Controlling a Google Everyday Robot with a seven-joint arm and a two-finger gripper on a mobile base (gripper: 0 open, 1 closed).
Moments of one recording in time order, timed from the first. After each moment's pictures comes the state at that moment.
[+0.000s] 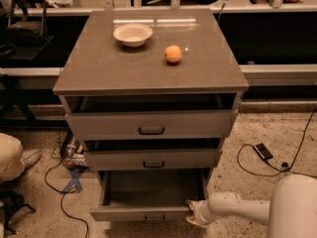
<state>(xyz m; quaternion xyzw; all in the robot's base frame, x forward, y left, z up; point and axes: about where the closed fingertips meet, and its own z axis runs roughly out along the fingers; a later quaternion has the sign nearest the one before) 0.457 -0.153 0.172 -0.69 0.69 0.13 0.18</state>
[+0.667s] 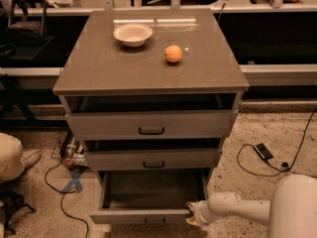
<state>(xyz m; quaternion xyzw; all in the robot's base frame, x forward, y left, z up) 0.457 -0.153 0.174 -0.69 0.69 0.13 0.18</state>
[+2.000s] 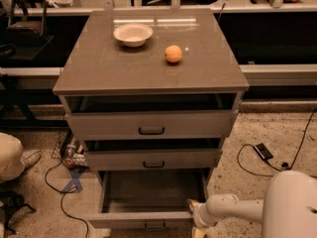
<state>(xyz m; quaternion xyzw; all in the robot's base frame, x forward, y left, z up) 0.447 -0.151 0.164 -0.68 0.70 0.13 0.17</state>
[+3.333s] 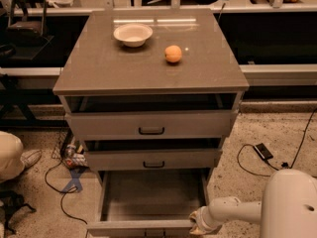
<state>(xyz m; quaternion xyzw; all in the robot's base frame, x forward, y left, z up) 0.433 -0.166 0.157 -0.66 0.72 0.13 0.15</state>
